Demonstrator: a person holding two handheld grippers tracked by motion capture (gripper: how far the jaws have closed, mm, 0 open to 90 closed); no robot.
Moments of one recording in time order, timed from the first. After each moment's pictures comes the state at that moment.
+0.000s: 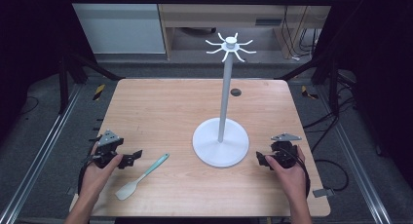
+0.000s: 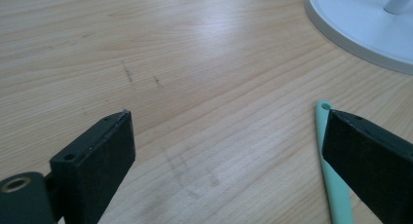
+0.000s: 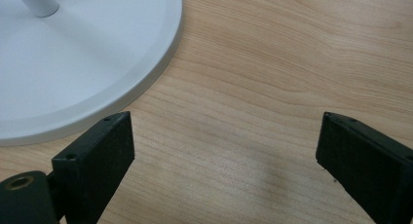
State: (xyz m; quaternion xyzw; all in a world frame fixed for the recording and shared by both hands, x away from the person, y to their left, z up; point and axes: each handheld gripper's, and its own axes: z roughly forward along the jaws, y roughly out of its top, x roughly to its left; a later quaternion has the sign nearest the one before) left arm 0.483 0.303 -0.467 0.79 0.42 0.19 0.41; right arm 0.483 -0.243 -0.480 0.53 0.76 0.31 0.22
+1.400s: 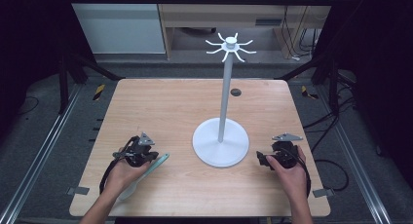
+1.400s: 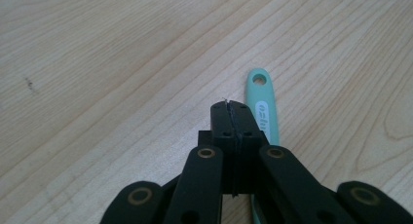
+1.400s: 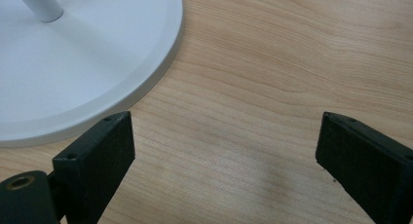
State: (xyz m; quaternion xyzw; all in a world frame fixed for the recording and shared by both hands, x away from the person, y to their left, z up) left arm 0.494 0.226 -0.477 0.88 0.37 0.14 0.27; right arm 0.482 -0.245 -0.478 0.53 0.75 0.31 0.22
